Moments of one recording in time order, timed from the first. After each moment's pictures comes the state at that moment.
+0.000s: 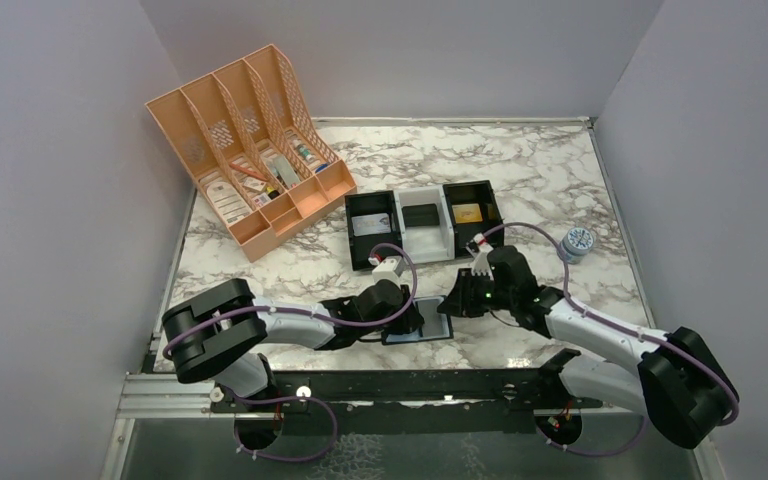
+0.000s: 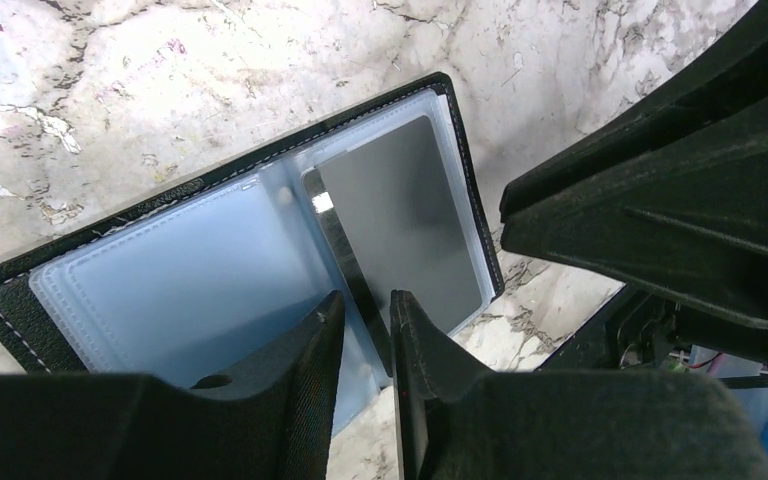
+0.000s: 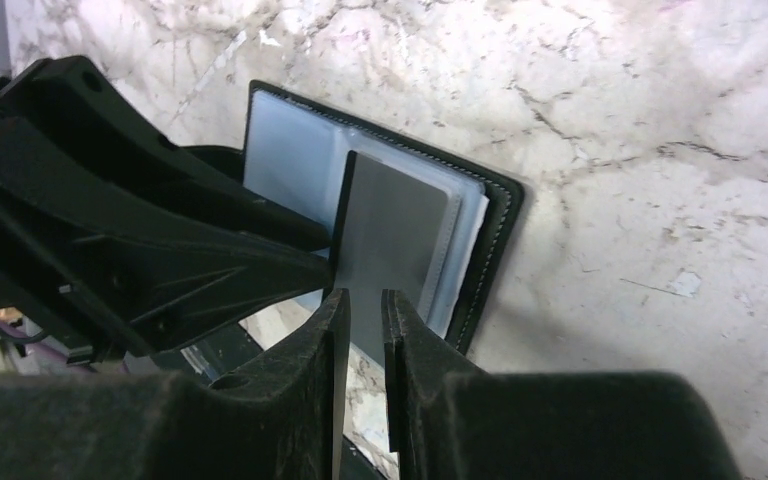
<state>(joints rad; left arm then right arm) -1.12 1.50 0.50 0.35 -0.13 -0.97 0.60 1.09 0.36 0.00 -0.37 0.60</state>
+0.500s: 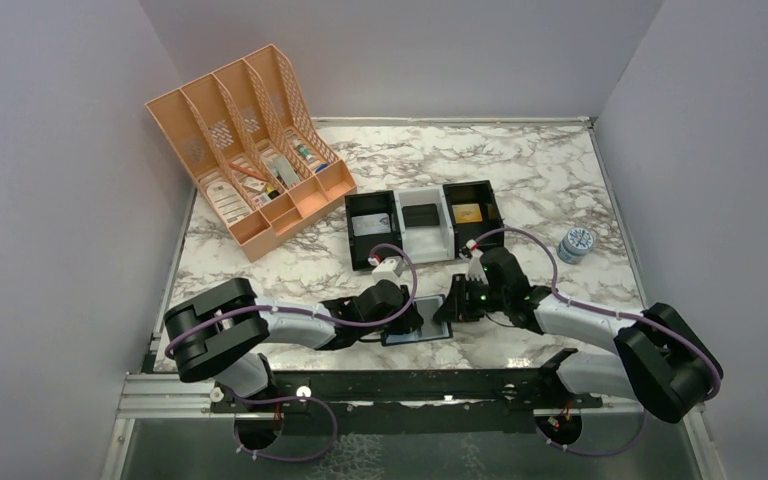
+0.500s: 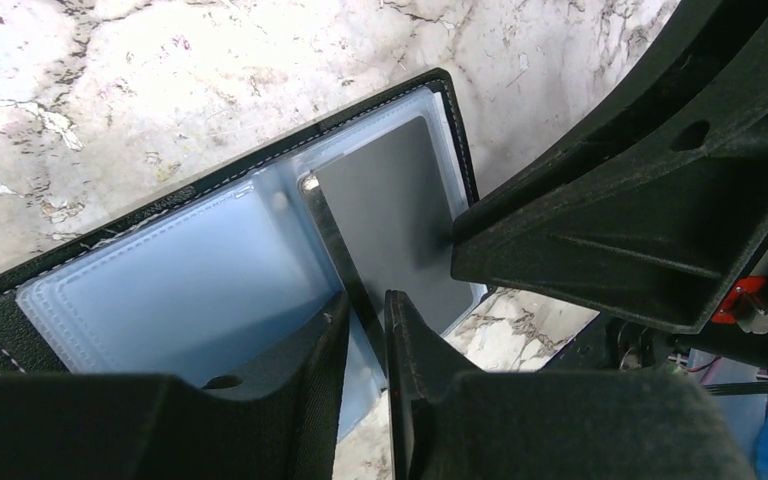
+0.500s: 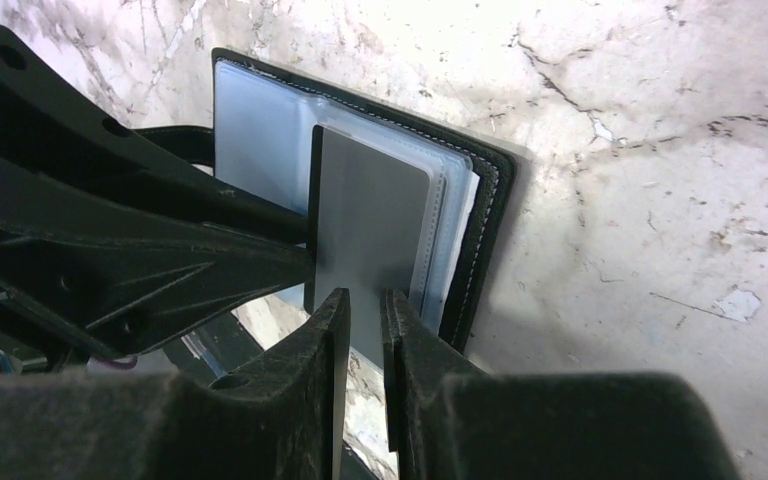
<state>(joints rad) -1.12 1.51 0.49 0.36 -0.13 -0.99 0.60 1.23 0.35 0.09 -0.44 0.61</state>
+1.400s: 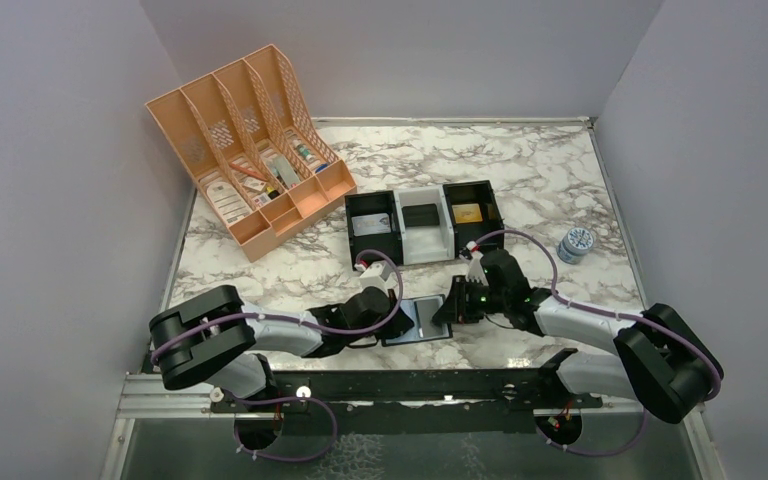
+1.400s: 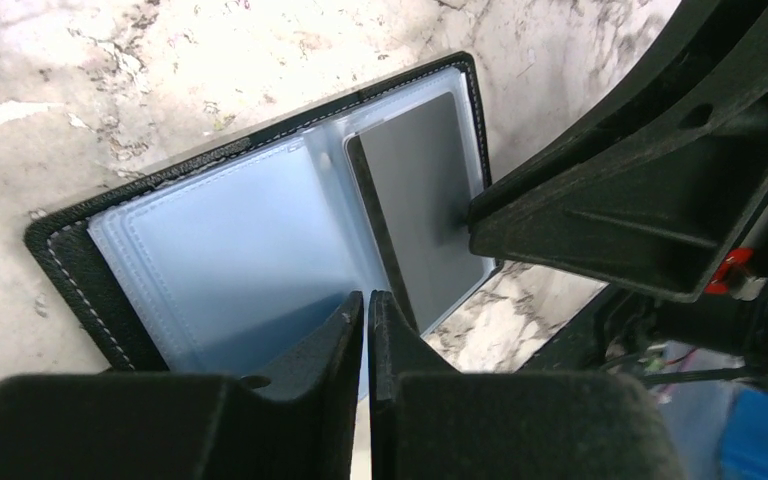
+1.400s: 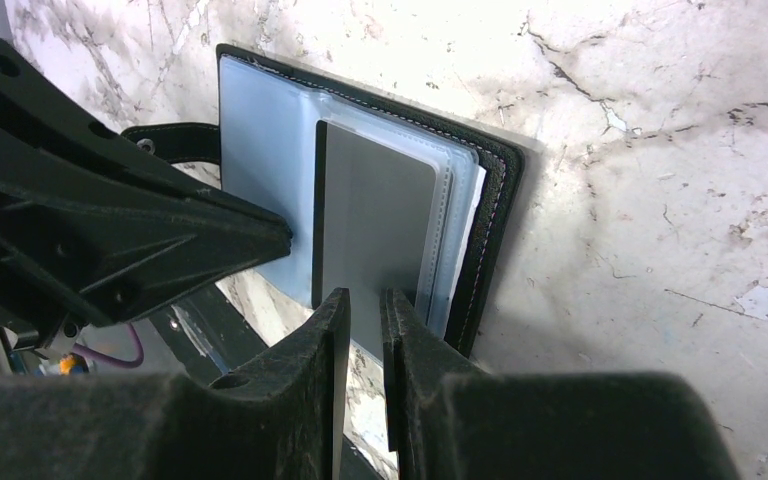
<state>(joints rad) -1.11 1.43 0.39 0.43 -0.15 -1.05 0.60 1.23 0.32 0.13 -0.45 0.64</state>
